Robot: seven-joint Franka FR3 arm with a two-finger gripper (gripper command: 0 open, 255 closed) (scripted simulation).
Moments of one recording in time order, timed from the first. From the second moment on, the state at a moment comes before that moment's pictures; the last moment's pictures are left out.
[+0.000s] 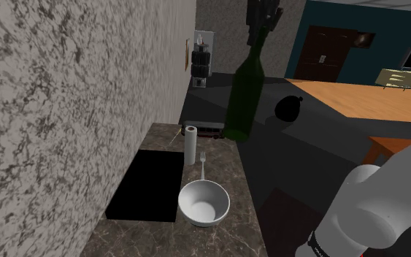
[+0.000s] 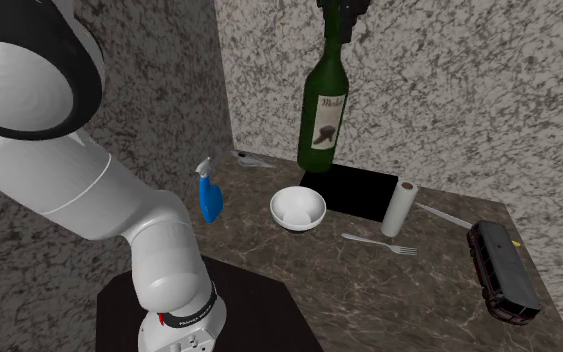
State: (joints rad) arm -0.04 -0.36 0.04 -1.43 0.07 1.17 0.10
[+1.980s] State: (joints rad) arm -0.19 0.10 -0.21 -1.24 0.11 1.41 -0.30
